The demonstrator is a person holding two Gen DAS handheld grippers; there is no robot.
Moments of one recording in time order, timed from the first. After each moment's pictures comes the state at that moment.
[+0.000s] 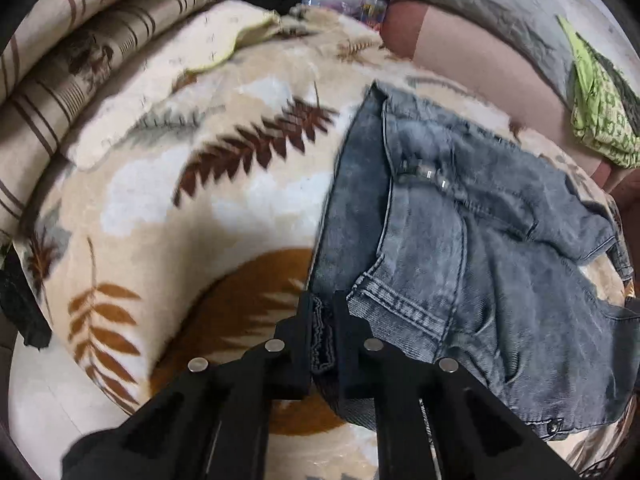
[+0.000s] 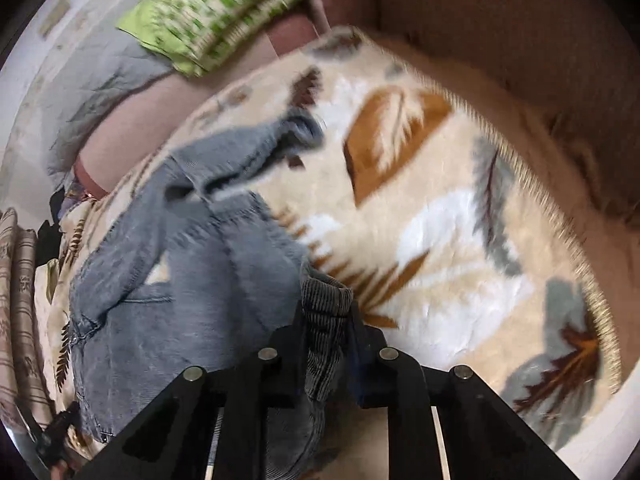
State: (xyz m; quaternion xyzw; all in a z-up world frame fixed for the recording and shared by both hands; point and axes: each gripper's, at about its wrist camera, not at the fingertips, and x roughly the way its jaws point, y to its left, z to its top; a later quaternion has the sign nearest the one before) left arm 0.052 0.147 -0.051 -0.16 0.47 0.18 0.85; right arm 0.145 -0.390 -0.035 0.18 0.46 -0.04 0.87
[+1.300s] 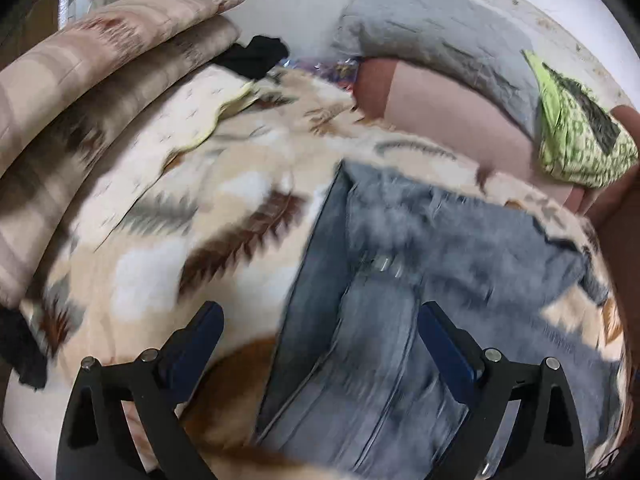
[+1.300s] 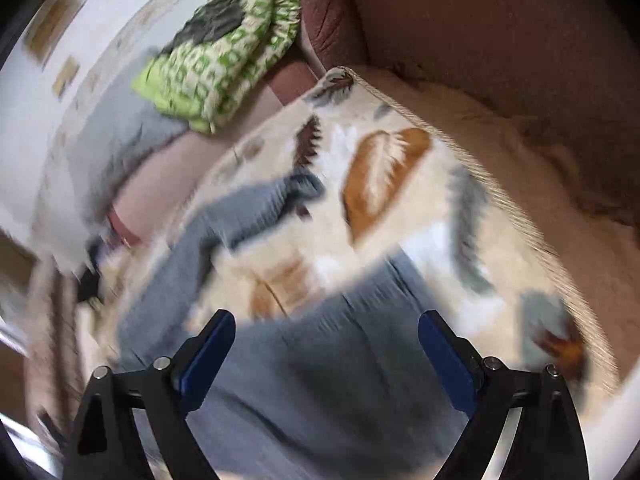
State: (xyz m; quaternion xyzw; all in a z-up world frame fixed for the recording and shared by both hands) left arm 0.084 0.153 -0.006 -0.14 0.40 0.14 0.89; right arm 0.168 -0.439 -0.028 0.34 0.40 0.01 0.85
